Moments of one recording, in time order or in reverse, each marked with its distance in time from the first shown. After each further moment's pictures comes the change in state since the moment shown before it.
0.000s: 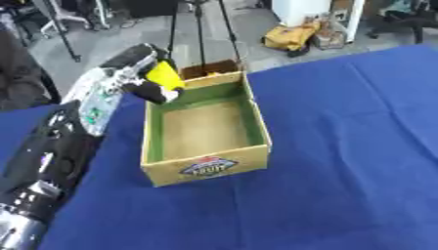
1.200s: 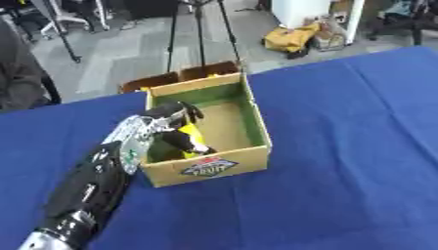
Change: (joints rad) left arm 0.063 -0.066 -0.001 0.124 -0.053 -0.025 -0.013; right arm 0.002 0.009 0.000 0.000 -0.004 -0.001 -0.002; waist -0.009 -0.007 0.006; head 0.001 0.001
